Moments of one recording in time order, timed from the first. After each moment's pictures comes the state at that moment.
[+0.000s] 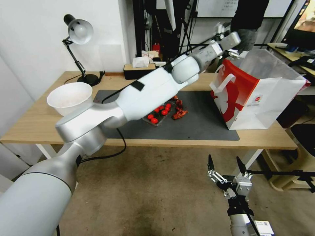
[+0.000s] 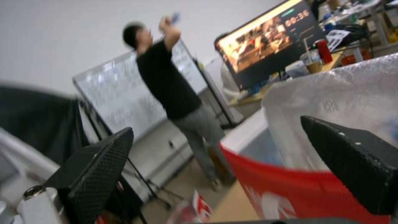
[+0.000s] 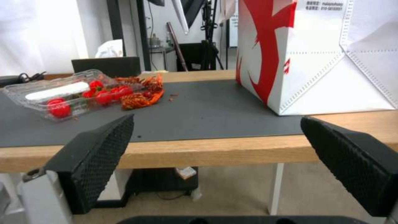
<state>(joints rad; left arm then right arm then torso) -0.20 -1.51 0.62 -1.14 -0.50 0.11 -0.07 -1.87 1.43 0.50 2.17 0.11 0.32 0.12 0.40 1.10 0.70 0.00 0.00</state>
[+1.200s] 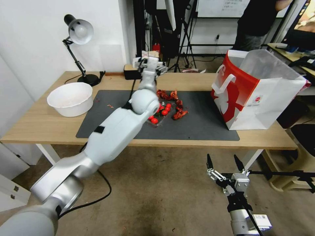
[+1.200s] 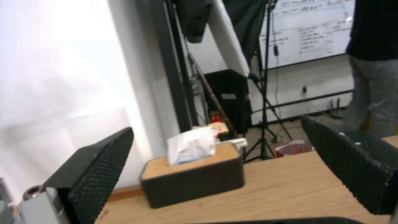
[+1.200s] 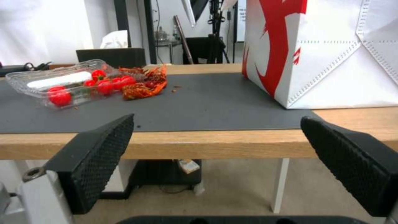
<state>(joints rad) 0.22 -1.35 0.28 -1.41 -0.53 0.27 -0.60 -1.83 1.37 0.50 2.13 0.15 0.30 0.12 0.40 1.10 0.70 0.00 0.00</state>
